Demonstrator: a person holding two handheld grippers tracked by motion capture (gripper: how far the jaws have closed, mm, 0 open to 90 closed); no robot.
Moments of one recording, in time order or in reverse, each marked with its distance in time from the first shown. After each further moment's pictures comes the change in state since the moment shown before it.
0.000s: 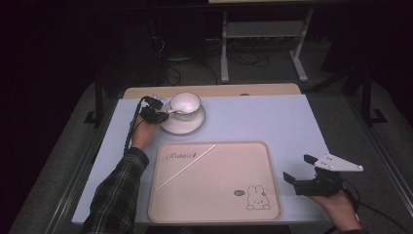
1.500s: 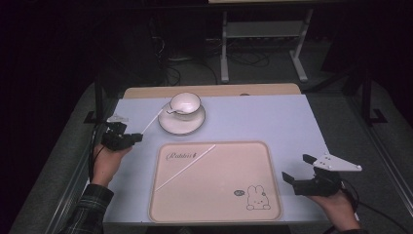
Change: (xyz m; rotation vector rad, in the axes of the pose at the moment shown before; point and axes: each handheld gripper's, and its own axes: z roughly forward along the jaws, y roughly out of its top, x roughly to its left) left arm -0.002 -0.094 -0.125 -0.076 -0.109 -0.157; right arm 0.002 0.002 0.001 0.000 0.001 -0.005
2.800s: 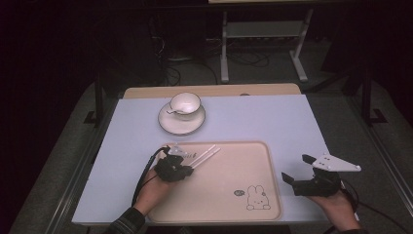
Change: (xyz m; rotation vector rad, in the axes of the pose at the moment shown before) left arm -0.148 -0.028 0.057 0.160 -0.239 0.235; right arm 0.001 0.000 0.000 0.005 0.001 -0.012
